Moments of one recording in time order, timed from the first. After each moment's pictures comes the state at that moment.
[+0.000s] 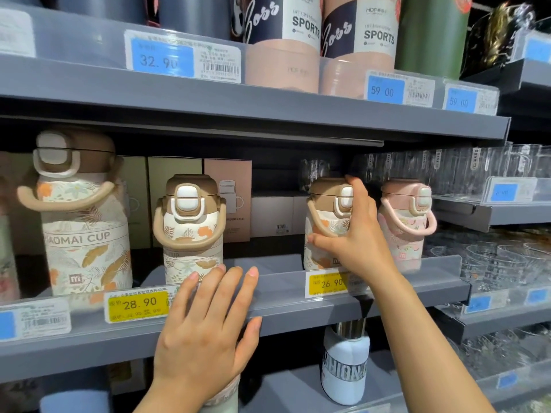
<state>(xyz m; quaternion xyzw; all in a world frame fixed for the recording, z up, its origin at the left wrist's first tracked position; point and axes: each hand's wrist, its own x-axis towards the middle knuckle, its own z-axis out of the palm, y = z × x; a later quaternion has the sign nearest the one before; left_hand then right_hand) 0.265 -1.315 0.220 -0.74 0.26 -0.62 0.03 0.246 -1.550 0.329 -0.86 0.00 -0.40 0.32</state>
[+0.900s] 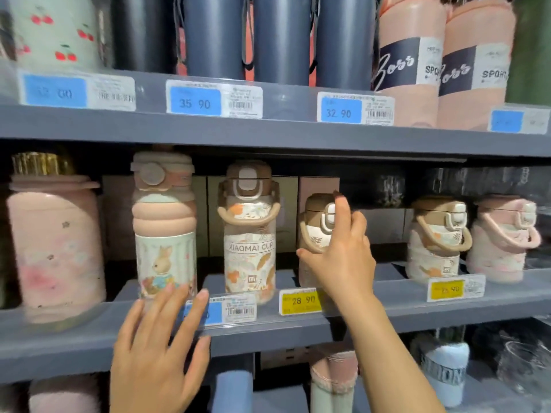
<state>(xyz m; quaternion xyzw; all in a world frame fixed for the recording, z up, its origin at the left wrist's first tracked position) 0.261 -1.086 0.220 -0.76 0.19 -0.62 -0.05 0.268 -1.332 0.324 -0.87 0.07 -0.43 0.23</state>
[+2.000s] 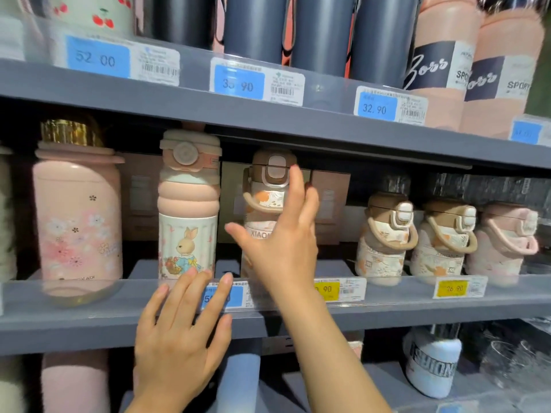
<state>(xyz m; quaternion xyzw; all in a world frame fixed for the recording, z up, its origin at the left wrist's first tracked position) 0.272 -1.086 0.208 -0.73 0.19 -0.65 -0.06 0.260 -1.223 0.332 -0.83 -0.05 -0.47 0.30</state>
